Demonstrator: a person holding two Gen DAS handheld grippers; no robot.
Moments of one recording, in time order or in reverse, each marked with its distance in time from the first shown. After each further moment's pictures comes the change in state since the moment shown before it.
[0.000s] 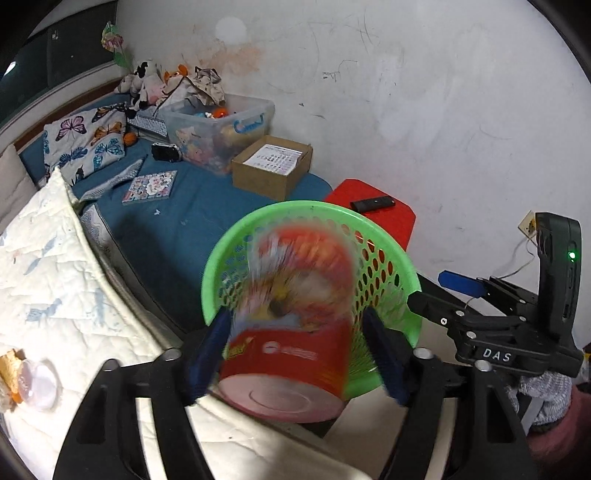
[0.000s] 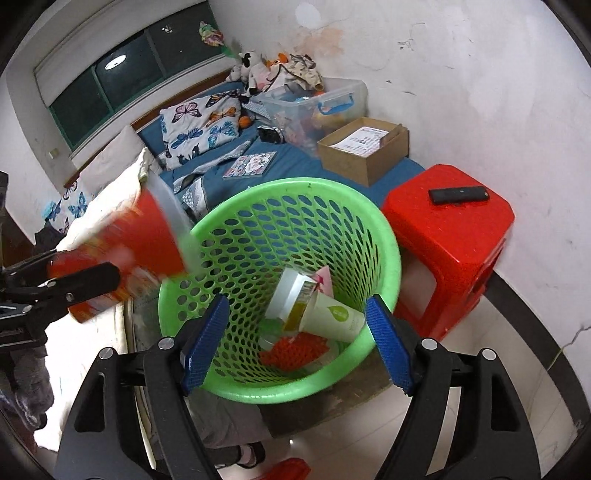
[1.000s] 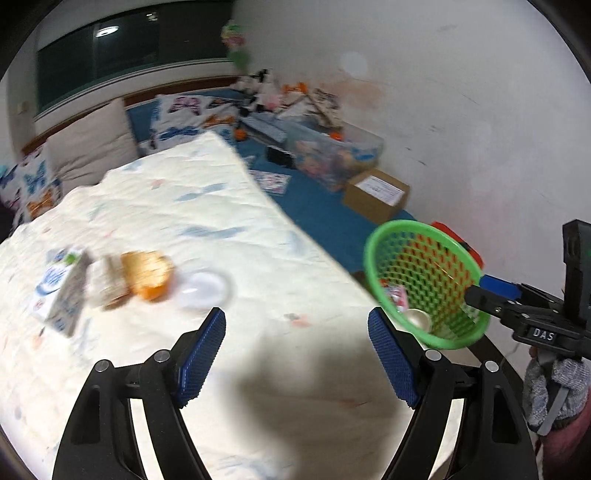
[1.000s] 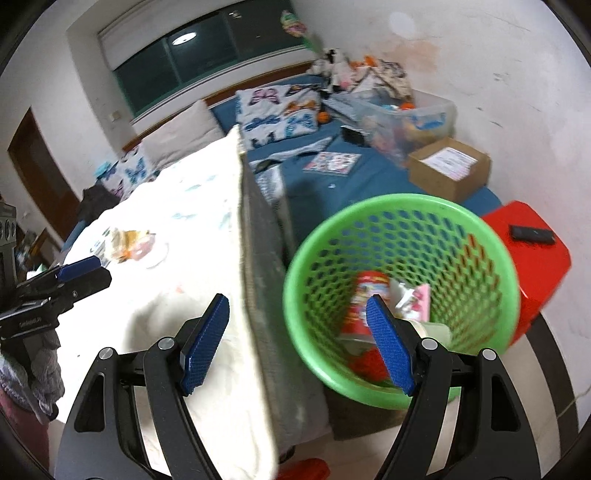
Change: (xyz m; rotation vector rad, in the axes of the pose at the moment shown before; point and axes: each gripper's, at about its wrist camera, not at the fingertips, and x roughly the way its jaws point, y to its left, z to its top) left arm -0.132 0.121 -0.103 -0.276 -0.132 0.274; right arm 0.000 0.130 0.003 -0.202 0.018 0.204
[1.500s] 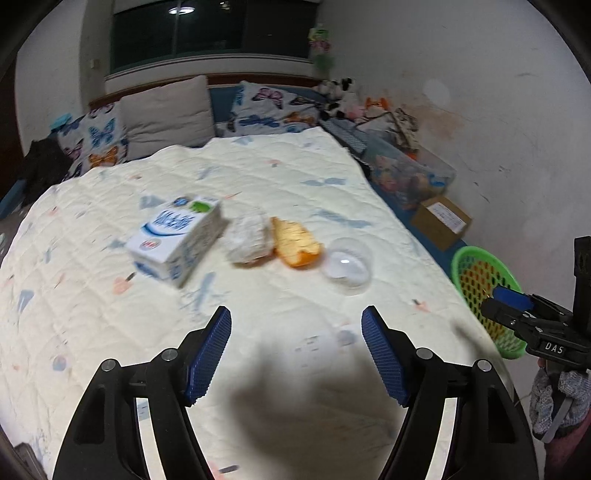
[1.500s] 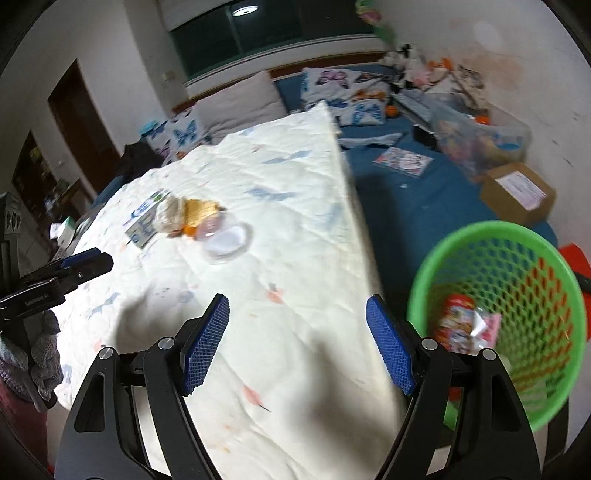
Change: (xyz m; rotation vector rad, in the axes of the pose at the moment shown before) left arm -0.037 0.107 -0.034 -0.200 -0.020 0.161; right arm 0.059 0.103 0.012 -0.179 0.073 0.140
